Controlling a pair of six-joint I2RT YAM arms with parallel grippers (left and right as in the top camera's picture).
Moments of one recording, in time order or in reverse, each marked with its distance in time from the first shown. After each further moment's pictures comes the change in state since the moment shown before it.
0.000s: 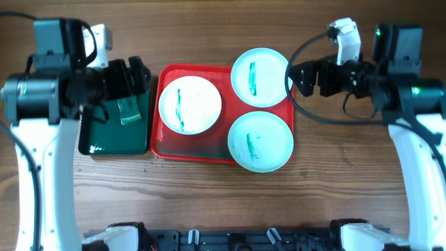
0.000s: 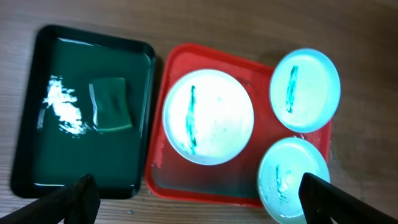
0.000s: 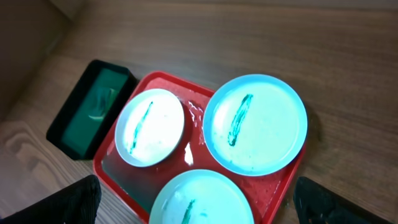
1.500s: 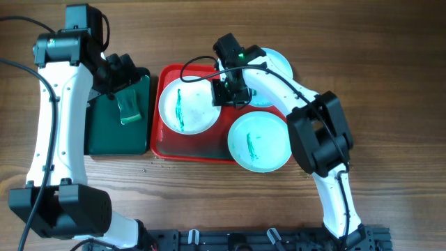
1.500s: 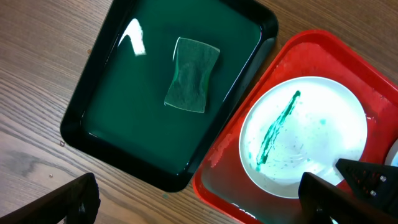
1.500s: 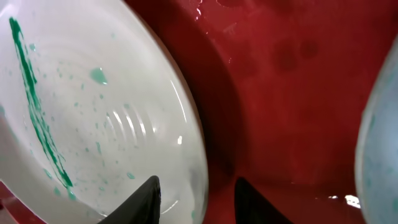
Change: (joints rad) left arm 0.034 0.273 0.014 -0.053 -0.286 -0.248; right arm 0.503 0.926 0.399 -0.038 0.255 0.495
